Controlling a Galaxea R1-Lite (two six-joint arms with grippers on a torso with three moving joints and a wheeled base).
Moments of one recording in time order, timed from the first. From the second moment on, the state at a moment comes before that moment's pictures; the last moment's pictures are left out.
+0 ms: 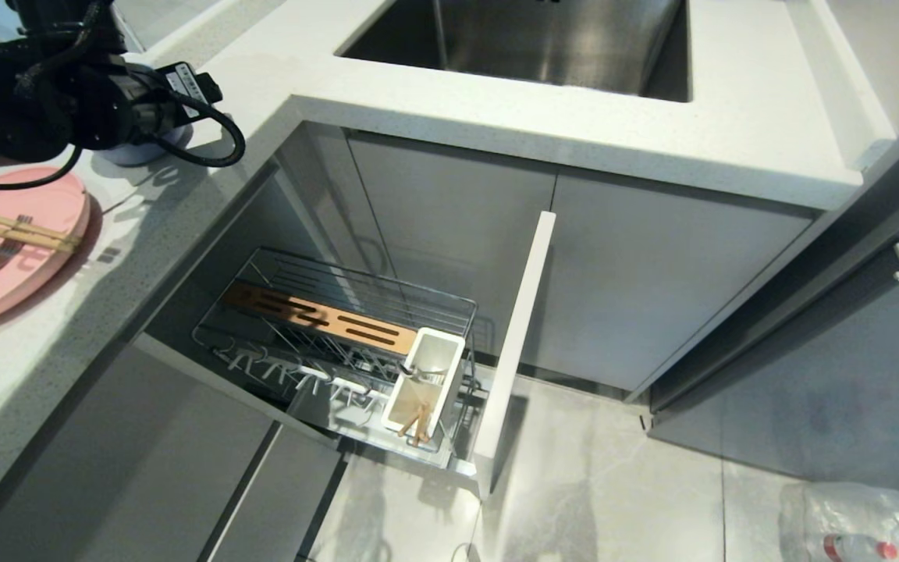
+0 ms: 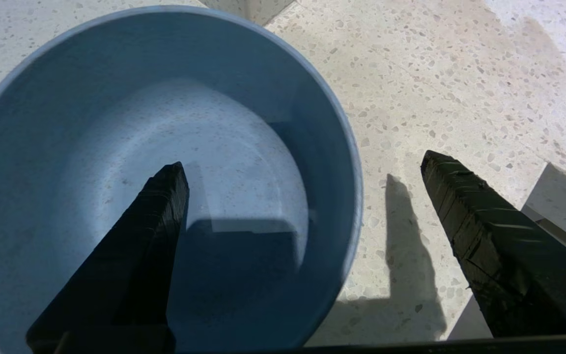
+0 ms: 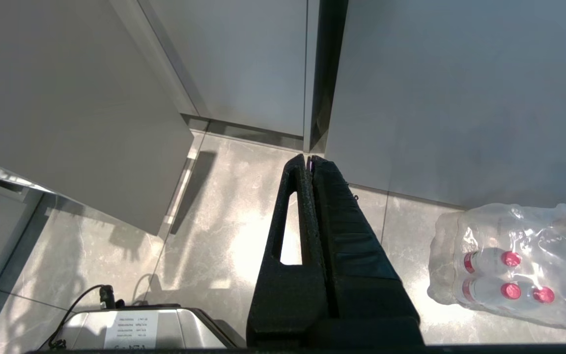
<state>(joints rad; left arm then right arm) -0.09 1.89 -1.97 0.07 0.45 -0.20 0.00 0.00 0.00 0.00 -0.02 0.04</state>
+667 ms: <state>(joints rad) -0.09 1.89 -1.97 0.07 0.45 -0.20 0.00 0.00 0.00 0.00 -0.02 0.04</state>
